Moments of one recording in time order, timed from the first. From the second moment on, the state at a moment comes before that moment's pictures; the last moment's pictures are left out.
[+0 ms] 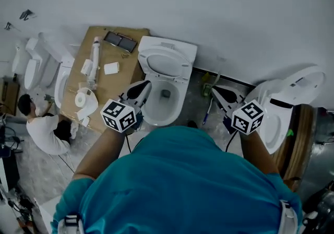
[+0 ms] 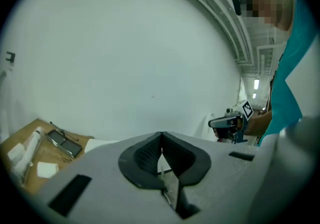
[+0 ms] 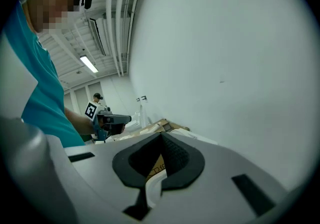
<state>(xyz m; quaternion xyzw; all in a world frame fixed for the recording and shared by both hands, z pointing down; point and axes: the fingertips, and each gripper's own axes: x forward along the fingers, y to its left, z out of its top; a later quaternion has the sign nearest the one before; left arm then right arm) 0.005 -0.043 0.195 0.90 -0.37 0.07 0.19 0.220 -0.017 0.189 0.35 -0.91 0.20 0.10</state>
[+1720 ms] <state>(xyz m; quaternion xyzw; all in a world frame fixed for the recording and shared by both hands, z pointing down) -0.007 -0.264 0.427 0.85 -0.16 0.48 -0.14 0.088 -0.236 0.402 0.33 -0.90 0.06 0.28</state>
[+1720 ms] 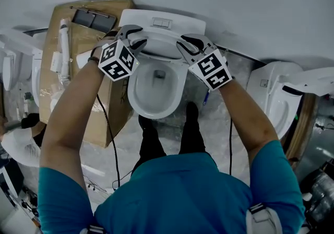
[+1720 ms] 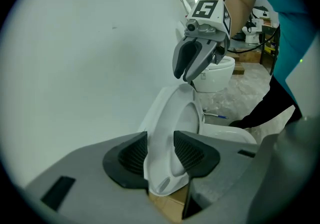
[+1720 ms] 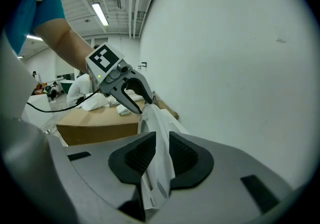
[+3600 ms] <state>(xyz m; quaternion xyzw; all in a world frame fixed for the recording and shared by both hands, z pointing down) -0.026 -0.191 0.429 0.84 -0.05 0.51 -0.16 0.051 -0.173 0.435 0.16 -0.91 0.03 0.39</state>
